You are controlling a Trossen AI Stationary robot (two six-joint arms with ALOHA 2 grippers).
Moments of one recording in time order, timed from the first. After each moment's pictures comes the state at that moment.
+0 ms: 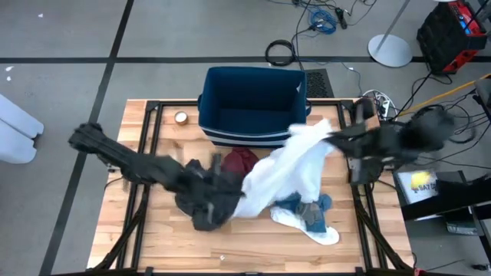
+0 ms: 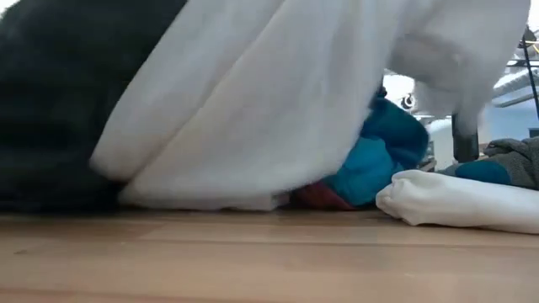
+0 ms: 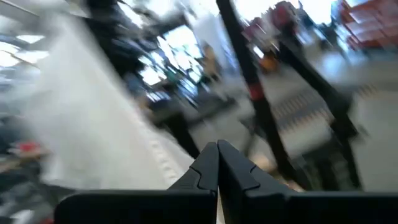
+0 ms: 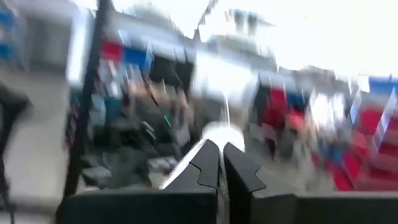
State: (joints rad) left arm -0.43 1.31 1.24 0.22 -0.22 0.45; right arm 0.65 1.06 1.55 -0.17 0.69 -0.43
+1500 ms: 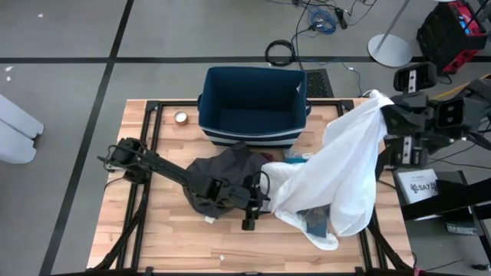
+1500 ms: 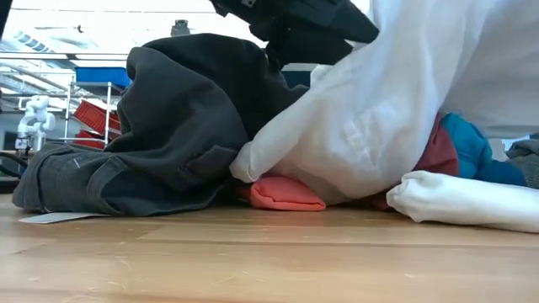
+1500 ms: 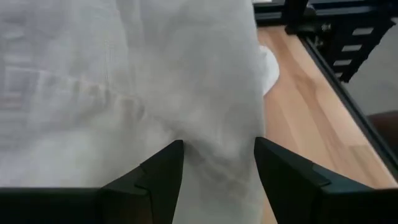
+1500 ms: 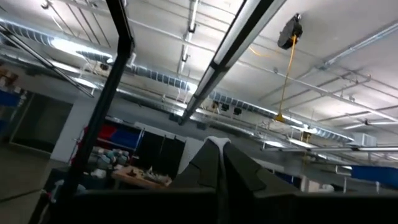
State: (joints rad) left arm -0.33 1.85 1.25 0.10 -0.17 -0.10; right arm 0.72 1.12 1.76 0.09 0.60 -0.75
